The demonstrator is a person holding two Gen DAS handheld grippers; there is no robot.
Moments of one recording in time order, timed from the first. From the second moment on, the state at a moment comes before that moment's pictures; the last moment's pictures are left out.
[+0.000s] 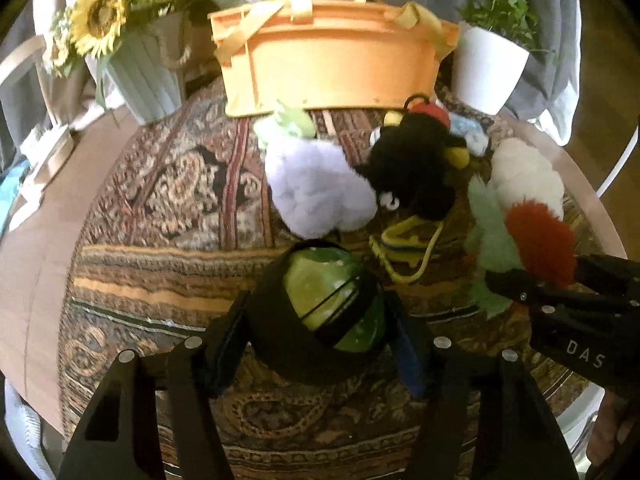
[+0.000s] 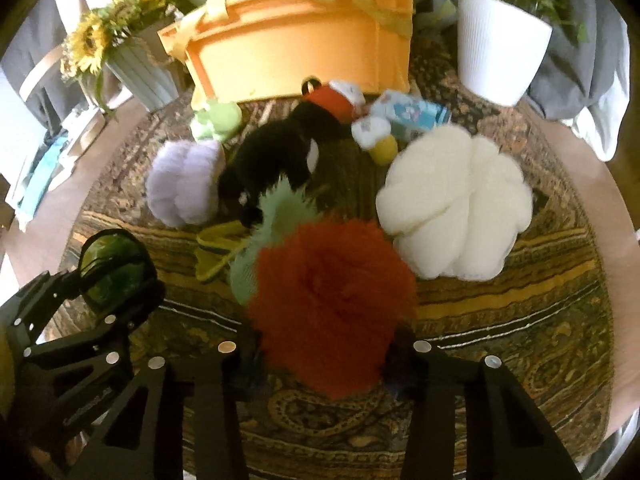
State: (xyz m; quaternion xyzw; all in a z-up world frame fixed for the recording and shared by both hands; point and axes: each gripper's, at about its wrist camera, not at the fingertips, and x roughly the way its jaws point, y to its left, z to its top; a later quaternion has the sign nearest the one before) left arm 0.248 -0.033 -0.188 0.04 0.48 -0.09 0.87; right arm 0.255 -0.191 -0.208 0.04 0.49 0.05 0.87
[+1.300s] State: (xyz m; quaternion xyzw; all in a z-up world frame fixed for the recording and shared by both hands) left arm 0.295 -0.028 -0.027 0.02 0.27 -0.09 0.96; right arm 0.301 -0.189 -0.049 0.04 0.25 0.08 0.97
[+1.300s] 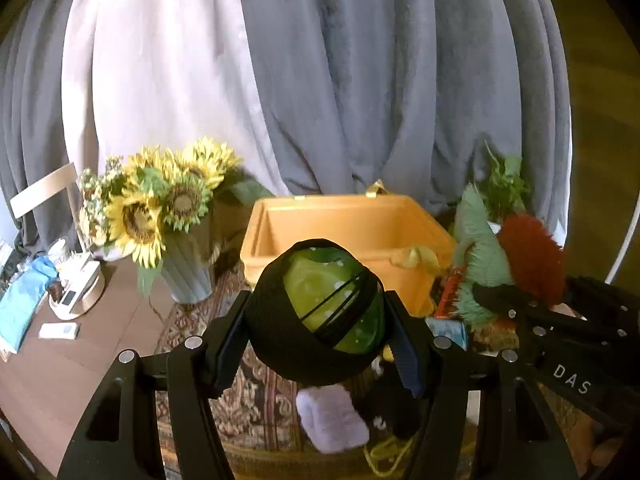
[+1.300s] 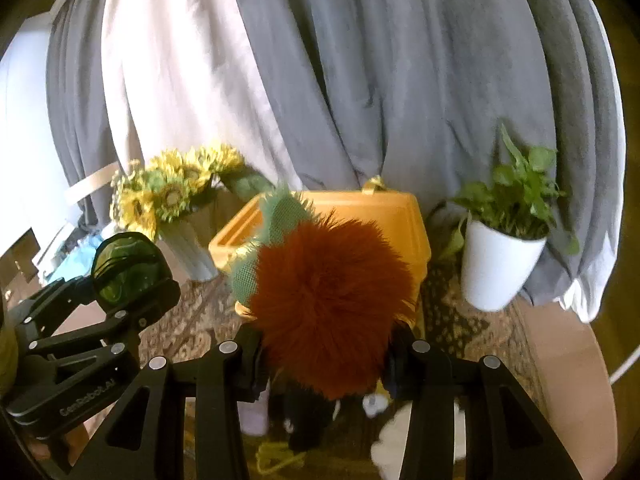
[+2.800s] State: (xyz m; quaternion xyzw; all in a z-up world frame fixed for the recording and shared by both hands) left arm 0.512 -0.052 -0.017 0.07 0.33 -0.10 0.94; right arm 0.534 -0.213 -0.054 0.06 0.38 0.09 0.92
